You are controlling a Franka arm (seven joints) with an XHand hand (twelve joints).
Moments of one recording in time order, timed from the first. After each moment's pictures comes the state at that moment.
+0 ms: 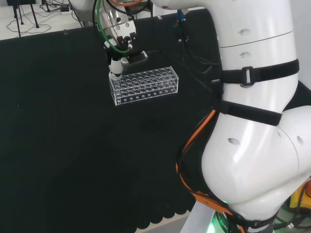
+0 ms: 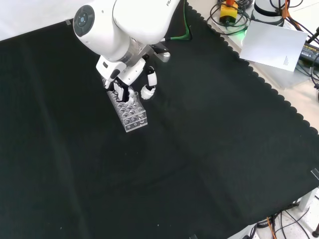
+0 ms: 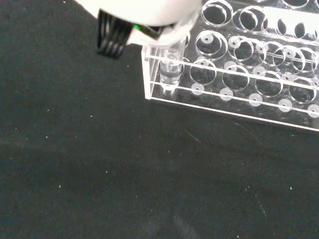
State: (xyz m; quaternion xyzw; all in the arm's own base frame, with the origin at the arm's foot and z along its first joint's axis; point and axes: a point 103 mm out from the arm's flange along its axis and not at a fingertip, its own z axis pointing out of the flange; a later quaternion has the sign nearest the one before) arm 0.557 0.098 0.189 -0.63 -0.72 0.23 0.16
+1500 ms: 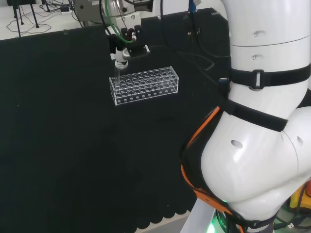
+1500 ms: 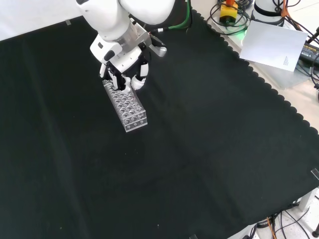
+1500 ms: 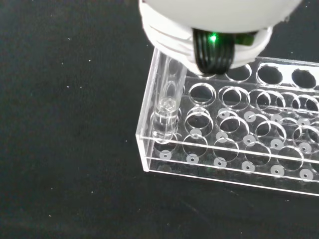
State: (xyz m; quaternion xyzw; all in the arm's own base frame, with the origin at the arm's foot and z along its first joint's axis) arm 0.569 0.089 0.220 -0.66 -0.73 0.15 0.12
